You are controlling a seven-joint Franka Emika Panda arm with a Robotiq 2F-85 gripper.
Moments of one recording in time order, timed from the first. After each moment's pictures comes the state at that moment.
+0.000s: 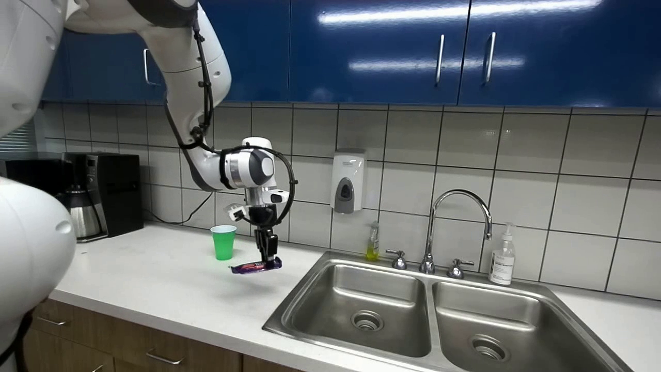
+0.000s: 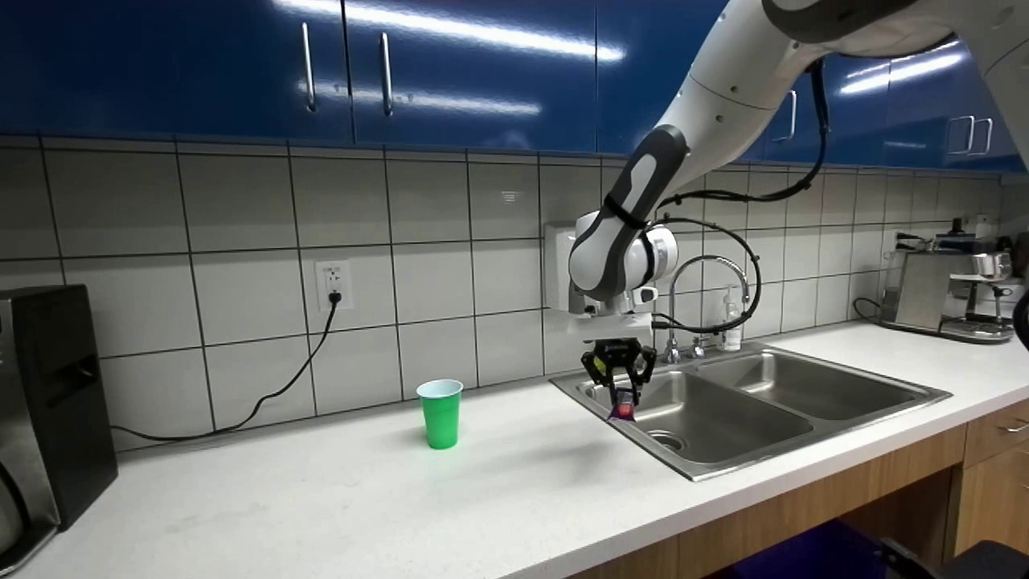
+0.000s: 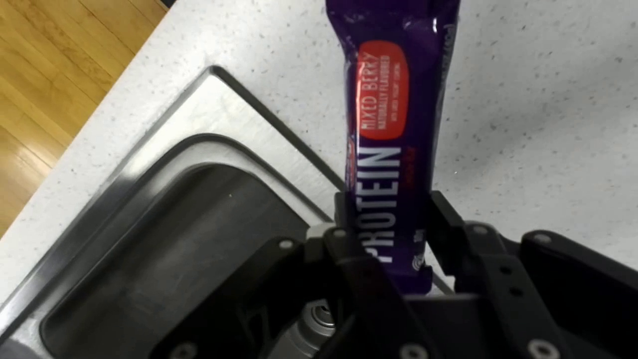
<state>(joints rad) 0.16 0.37 -0.12 -2.08 -0.16 2.41 0.86</state>
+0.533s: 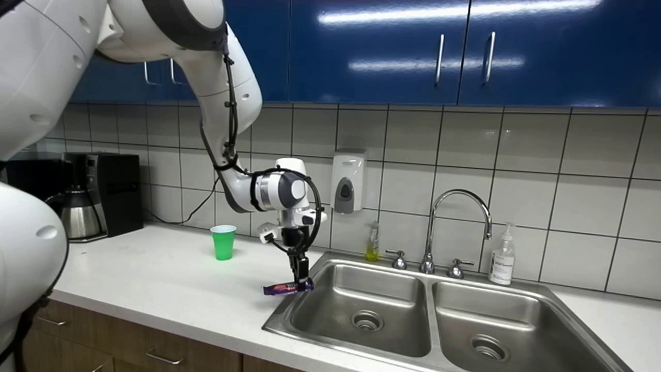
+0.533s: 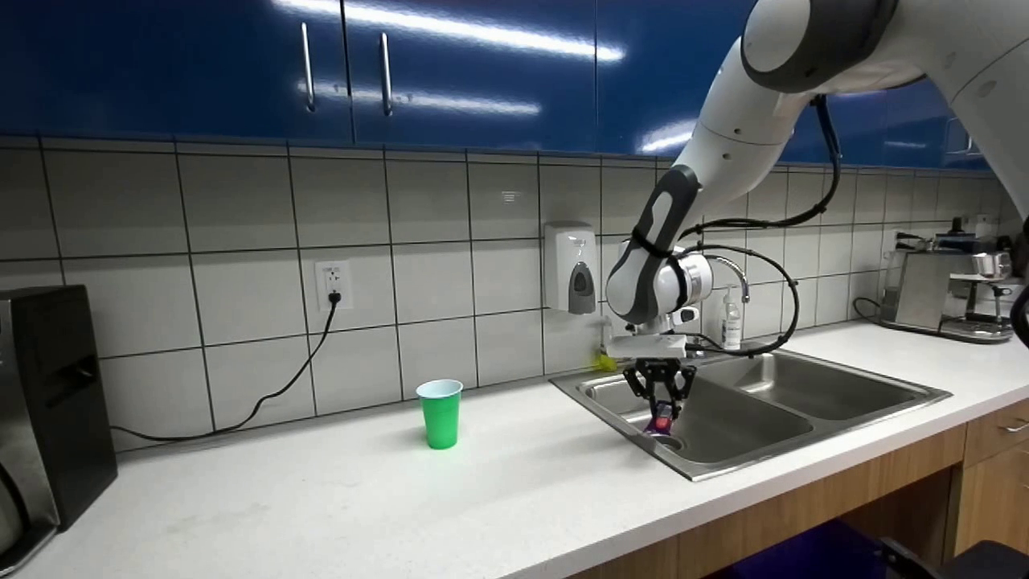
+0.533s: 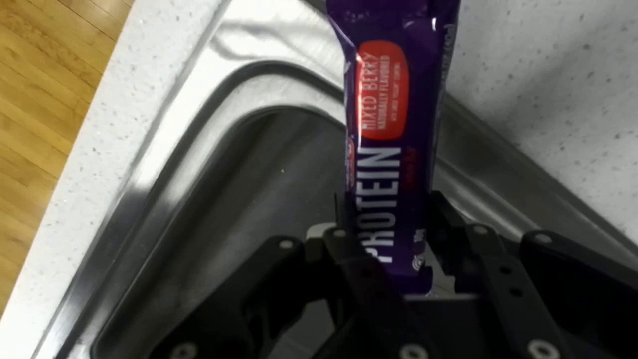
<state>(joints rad) 0.07 0.49 -0.19 -2.05 -0.12 2.51 0.86</state>
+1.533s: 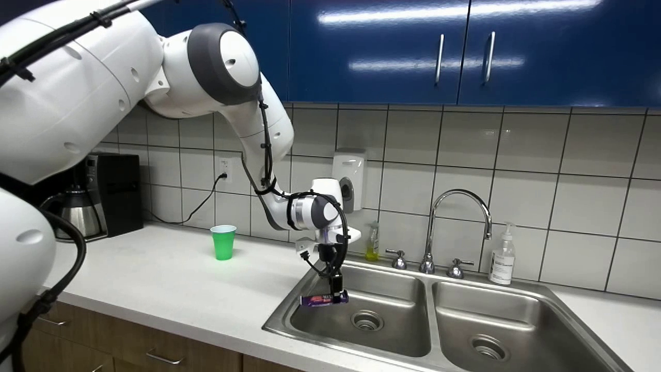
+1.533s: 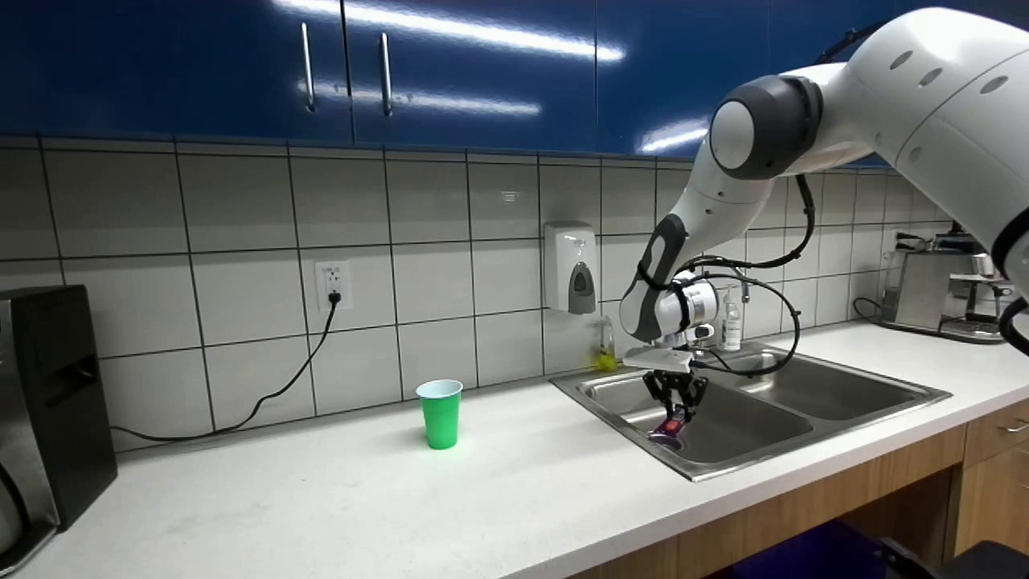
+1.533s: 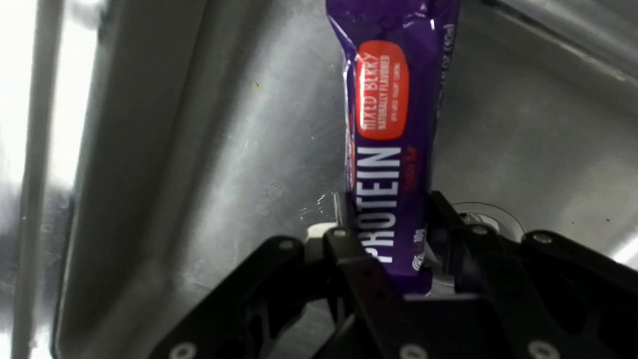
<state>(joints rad) -0.02 0.76 -0.25 -1.76 0.00 2.51 0.86</state>
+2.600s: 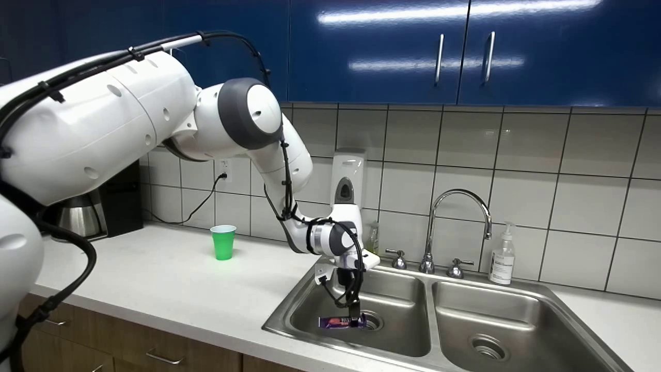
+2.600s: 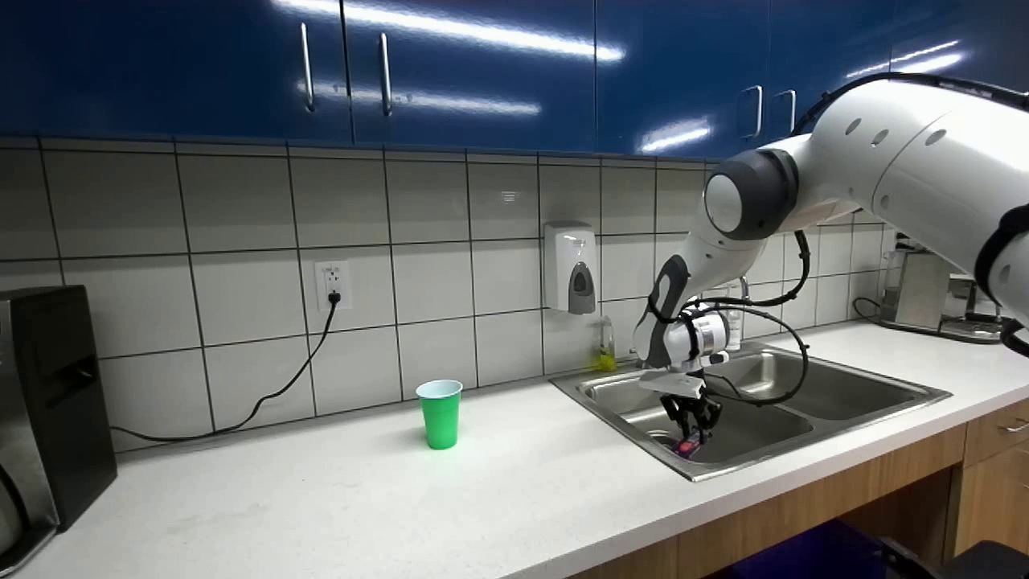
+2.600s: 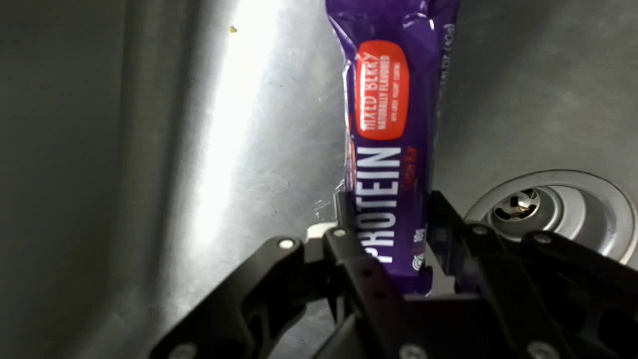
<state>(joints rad) -0.10 0.98 -0.26 -1.55 0.08 2.51 0.86</state>
